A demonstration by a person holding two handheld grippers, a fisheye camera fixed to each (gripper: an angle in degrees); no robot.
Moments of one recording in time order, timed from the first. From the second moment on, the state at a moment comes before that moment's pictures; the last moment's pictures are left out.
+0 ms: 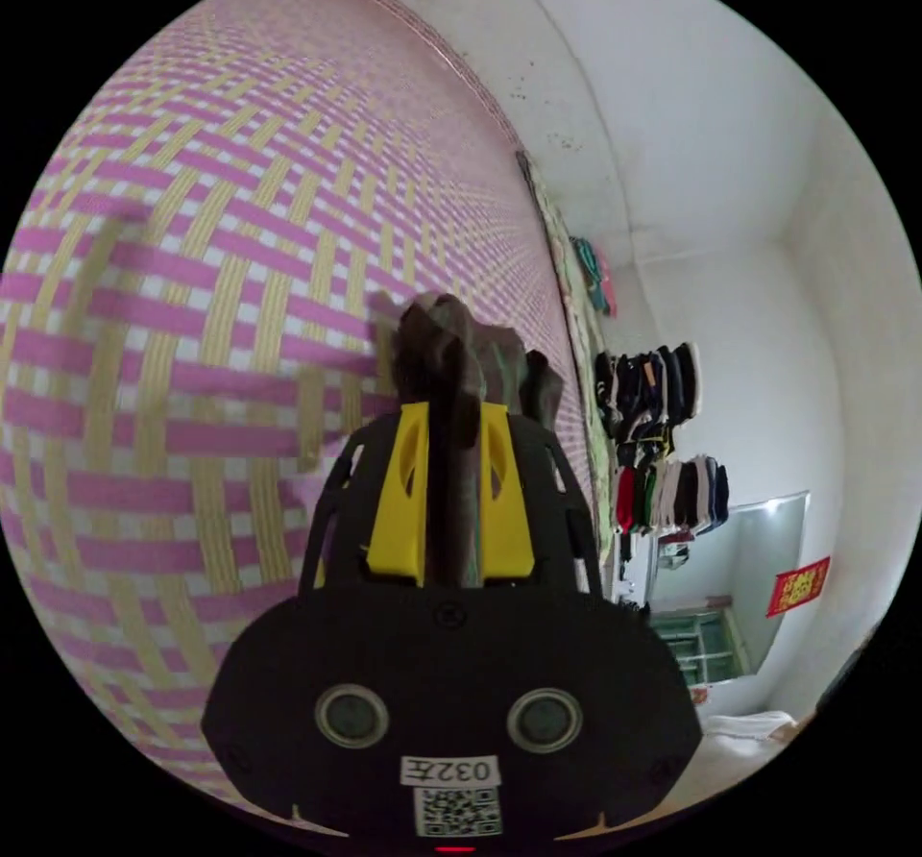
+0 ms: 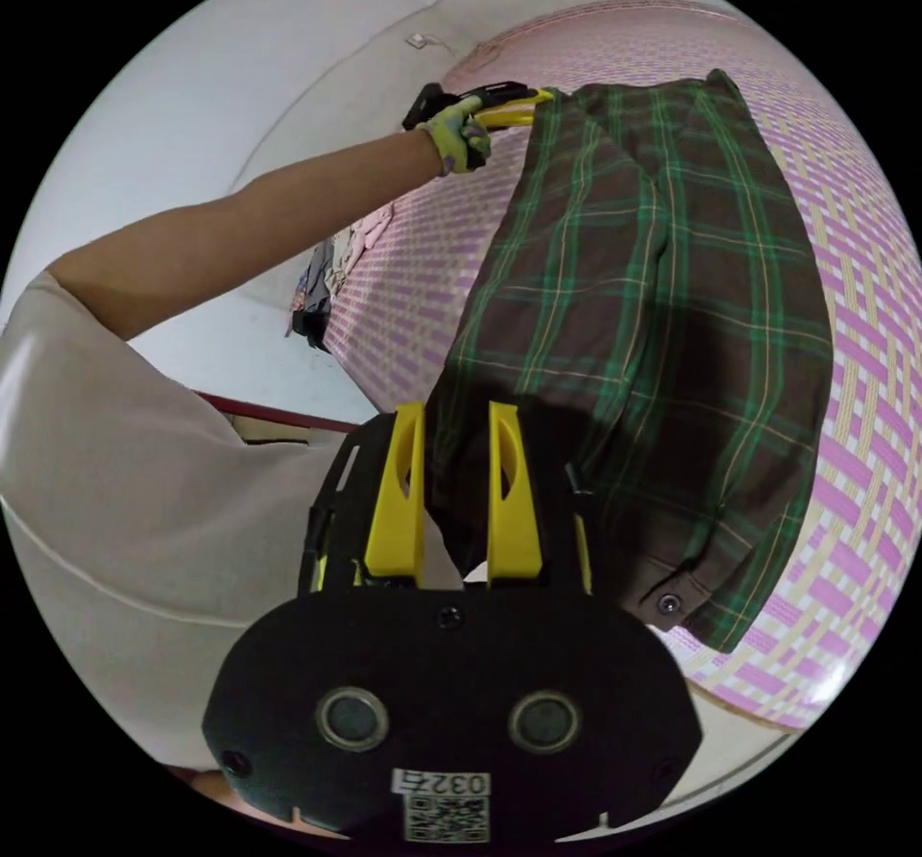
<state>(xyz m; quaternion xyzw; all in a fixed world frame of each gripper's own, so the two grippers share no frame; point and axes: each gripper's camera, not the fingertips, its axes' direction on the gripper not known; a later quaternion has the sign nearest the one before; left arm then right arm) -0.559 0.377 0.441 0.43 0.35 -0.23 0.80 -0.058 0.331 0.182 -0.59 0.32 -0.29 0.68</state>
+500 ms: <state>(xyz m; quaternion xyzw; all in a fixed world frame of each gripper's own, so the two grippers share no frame) -0.564 0.278 0.418 0.38 0.34 -0.12 0.85 -0.021 0.339 0.208 -0.60 0.36 -0.24 0.67</state>
